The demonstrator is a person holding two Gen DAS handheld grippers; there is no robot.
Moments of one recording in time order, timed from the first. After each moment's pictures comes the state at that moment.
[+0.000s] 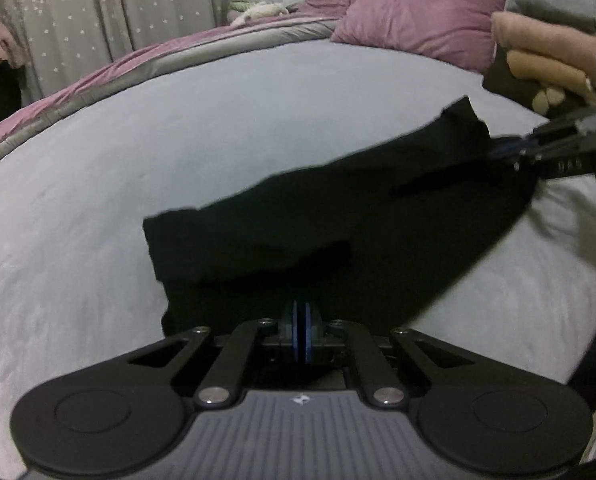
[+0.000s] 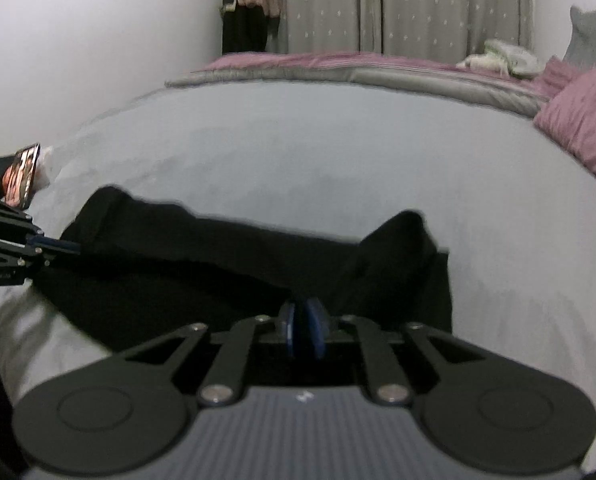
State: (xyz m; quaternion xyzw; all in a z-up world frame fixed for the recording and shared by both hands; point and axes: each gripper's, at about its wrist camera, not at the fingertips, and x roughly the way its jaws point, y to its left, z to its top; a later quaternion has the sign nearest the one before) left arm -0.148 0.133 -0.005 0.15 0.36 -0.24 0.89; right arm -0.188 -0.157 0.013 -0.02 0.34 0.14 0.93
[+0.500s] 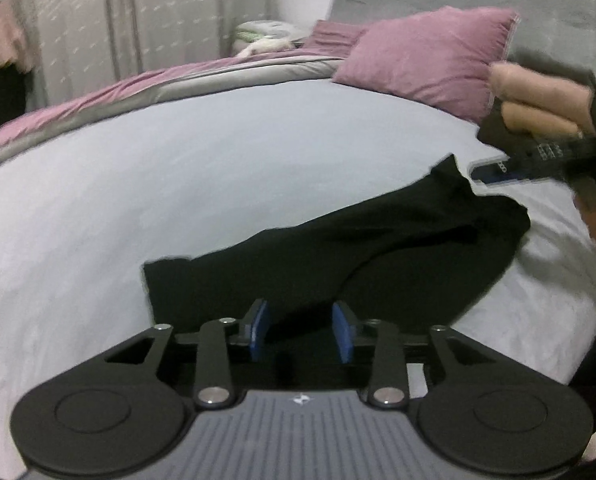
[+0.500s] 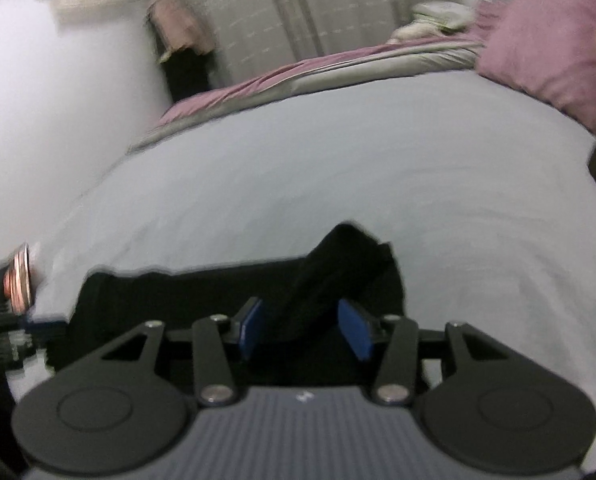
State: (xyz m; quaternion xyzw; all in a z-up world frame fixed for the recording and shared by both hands) left arm -0.144 0.119 0.020 0.11 0.32 -0.26 0.91; right arm -0.185 -0.216 0.031 0.16 0.32 0.09 0.93
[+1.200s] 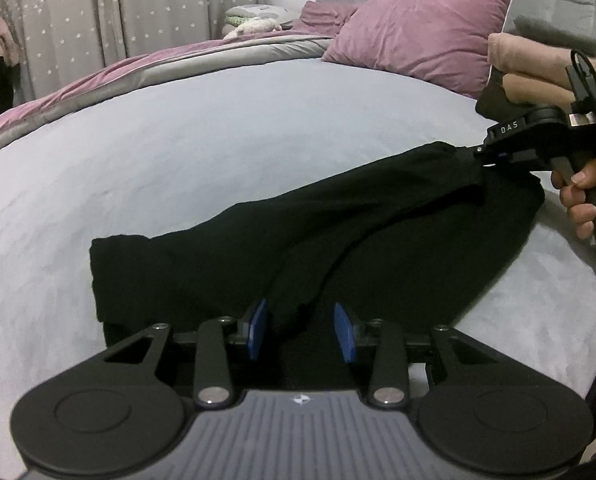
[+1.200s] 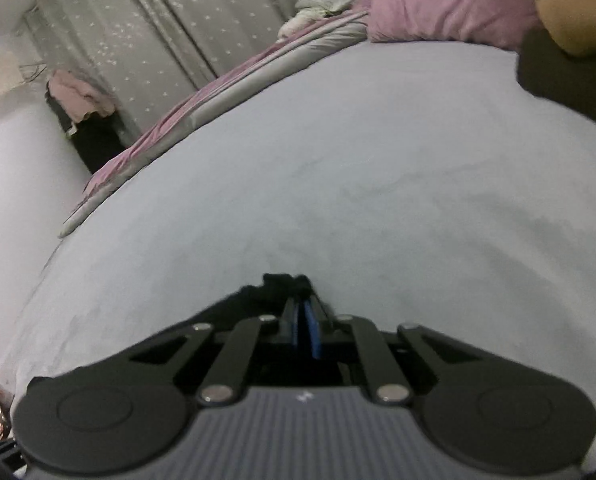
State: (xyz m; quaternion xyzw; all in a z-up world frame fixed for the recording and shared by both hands) left arm -0.137 0.104 -0.015 0.11 0.34 -0.26 0.90; right arm -0.139 -0.256 -0.024 0.27 0.32 -0.03 0.91
